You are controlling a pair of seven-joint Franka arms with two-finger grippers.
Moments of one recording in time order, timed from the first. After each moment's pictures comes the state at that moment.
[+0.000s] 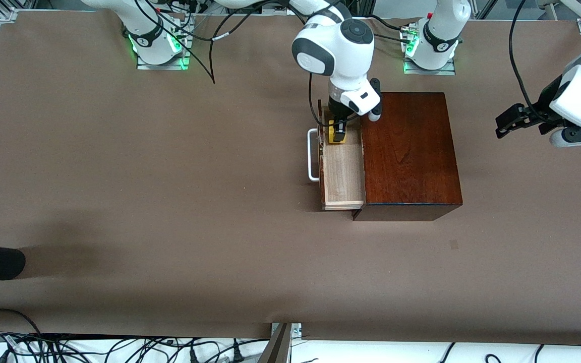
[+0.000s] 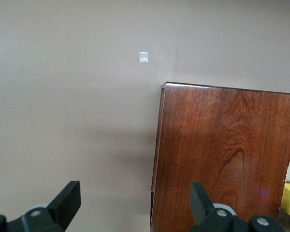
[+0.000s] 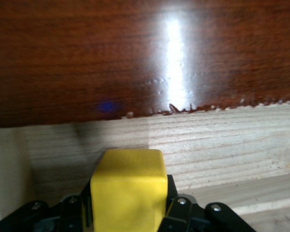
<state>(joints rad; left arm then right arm) -0.01 0.00 -0.06 -1.65 0.02 1.60 -0.18 1.01 0.85 0.03 -1.07 -0.19 2.01 -0.41</state>
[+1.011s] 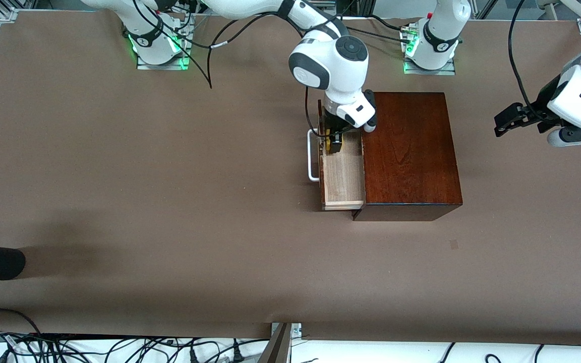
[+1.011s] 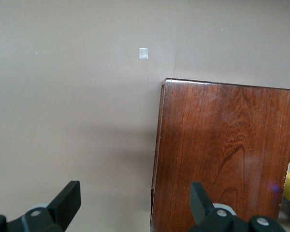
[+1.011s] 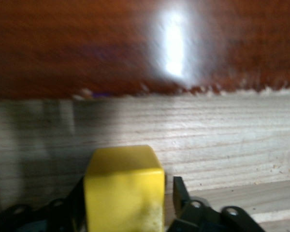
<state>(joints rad) -0.01 0.00 -0.06 -1.65 0.02 1.59 -0.18 0.99 0.88 0.03 -1.07 -0.19 2.02 -0.47</state>
